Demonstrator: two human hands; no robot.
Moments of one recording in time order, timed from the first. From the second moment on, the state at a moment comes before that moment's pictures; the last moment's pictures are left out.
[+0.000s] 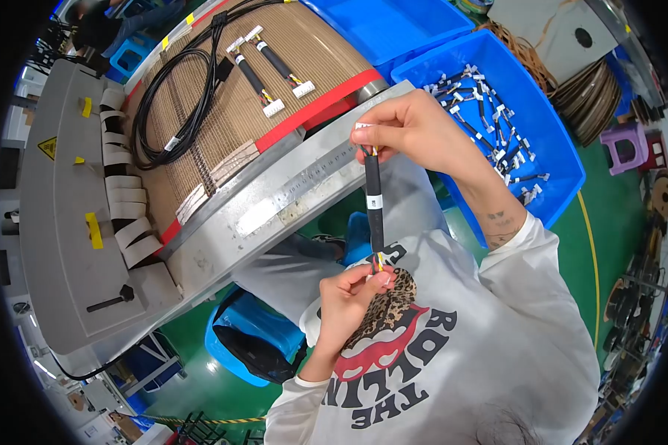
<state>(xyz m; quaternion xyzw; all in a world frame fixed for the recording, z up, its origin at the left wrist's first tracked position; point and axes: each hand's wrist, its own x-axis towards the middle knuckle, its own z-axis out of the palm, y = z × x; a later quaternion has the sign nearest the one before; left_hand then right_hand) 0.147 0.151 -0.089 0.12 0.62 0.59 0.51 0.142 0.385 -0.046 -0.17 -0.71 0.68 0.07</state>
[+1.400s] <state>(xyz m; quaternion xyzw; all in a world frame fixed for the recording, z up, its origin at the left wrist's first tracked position) 0.039 0.175 -0.049 0.07 0.56 0.75 0.36 0.177 0.295 -0.082 -0.14 -0.54 0.82 -0.12</state>
